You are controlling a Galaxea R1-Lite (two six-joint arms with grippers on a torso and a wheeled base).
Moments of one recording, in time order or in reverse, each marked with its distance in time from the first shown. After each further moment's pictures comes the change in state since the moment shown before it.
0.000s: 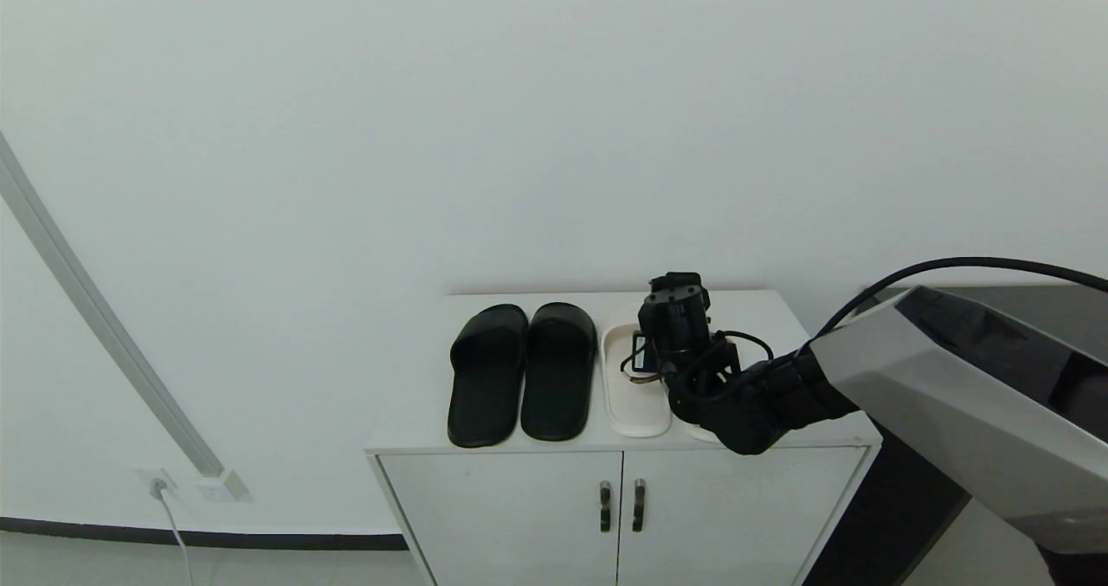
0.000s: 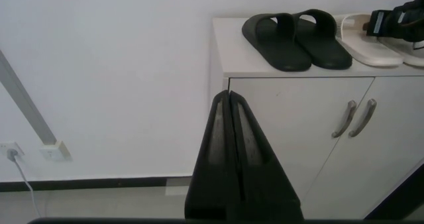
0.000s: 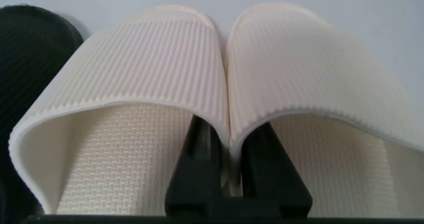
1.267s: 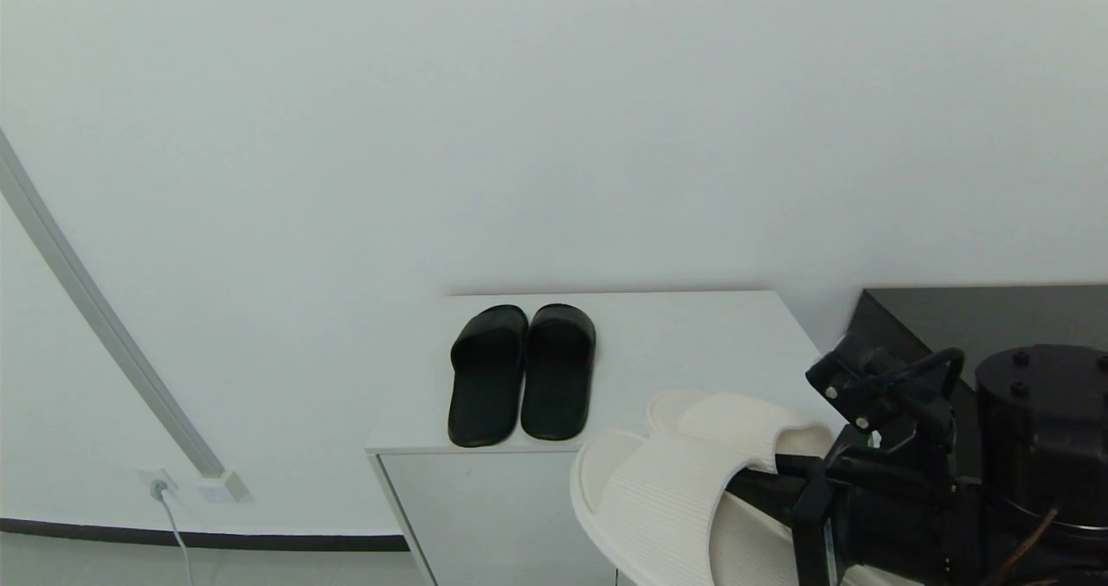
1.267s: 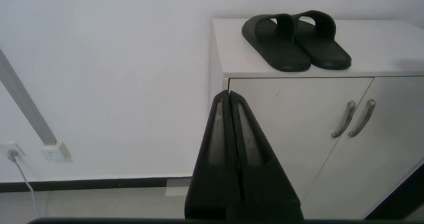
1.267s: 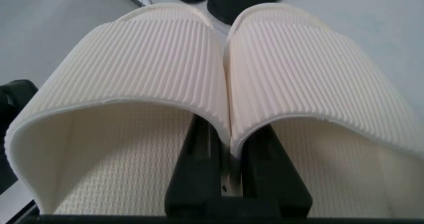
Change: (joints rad) left arm 0.000 0.000 0.000 0.000 0.000 0.000; right arm 0.187 -0.893 0.912 -0.017 0.636 -0.154
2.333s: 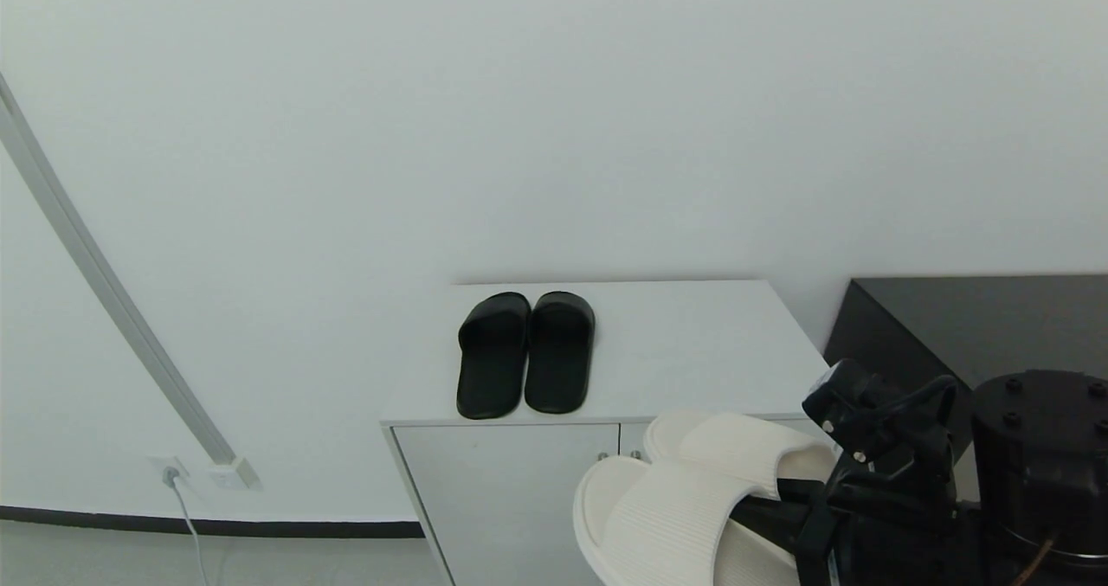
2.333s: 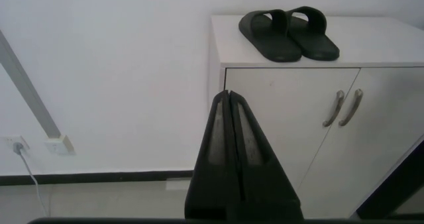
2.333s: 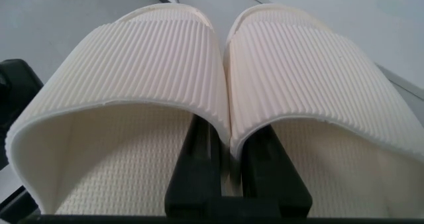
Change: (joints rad) left arm 0.000 0.000 0.000 0.000 0.001 -0.003; right arm 0.002 0.003 0.043 -0.006 0.009 -0.017
